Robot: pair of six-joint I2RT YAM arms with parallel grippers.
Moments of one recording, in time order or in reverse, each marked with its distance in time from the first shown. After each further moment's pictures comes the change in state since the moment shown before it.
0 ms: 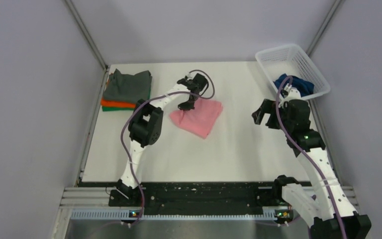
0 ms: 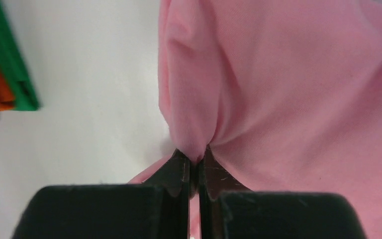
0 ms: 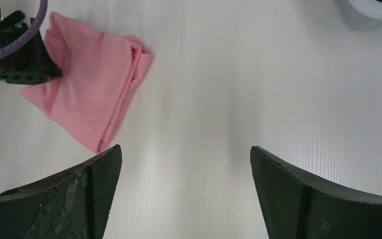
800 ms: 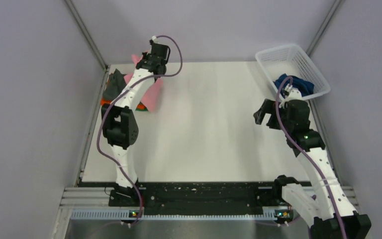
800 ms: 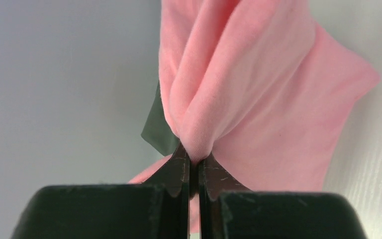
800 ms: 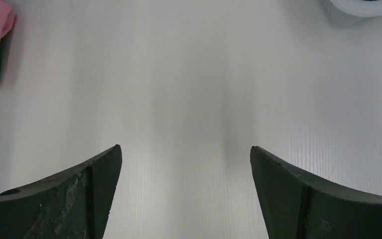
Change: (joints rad) left arm 0.298 -0.222 0.023 0.256 -0.421 0.639; right arm 0.000 0.001 -0.005 -0.006 0.048 -0.003
